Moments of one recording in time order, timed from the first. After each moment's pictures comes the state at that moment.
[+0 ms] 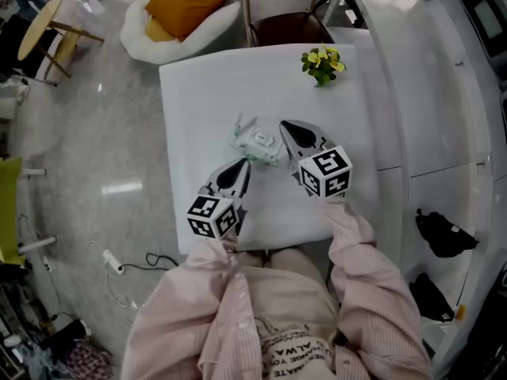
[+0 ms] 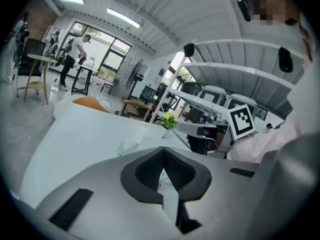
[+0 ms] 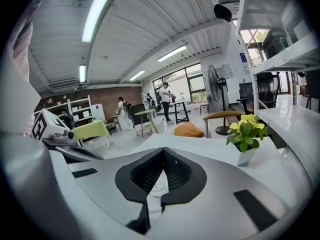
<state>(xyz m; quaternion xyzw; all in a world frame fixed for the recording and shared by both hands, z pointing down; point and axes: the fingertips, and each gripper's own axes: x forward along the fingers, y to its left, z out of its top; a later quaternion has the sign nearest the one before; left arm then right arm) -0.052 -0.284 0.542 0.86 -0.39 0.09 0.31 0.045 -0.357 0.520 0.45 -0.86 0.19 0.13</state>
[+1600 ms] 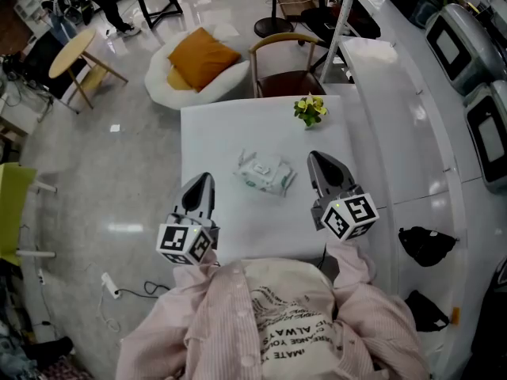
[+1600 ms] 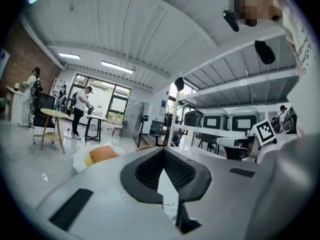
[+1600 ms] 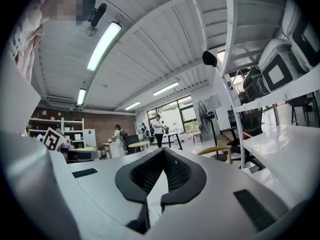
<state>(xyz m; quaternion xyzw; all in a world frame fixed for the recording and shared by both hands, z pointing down) -0.128 -0.262 0.363 0.85 -0.51 0.00 0.12 0.113 -0.282 0.345 0.52 -0.85 0.10 -0.04</state>
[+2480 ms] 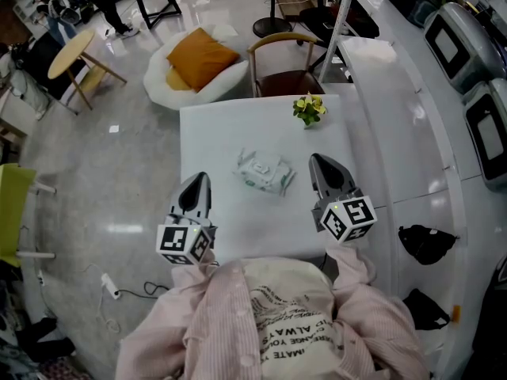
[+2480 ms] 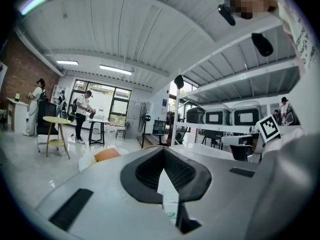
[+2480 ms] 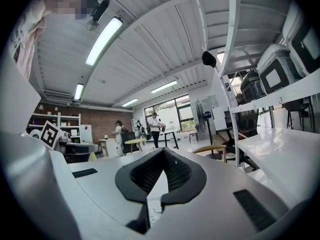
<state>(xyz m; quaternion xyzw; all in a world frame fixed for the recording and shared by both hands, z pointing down) -0.135 -0.262 0.362 0.85 -0.52 0.02 0.10 0.120 -0.276 0.355 0.53 -0.84 0.10 -0.02</state>
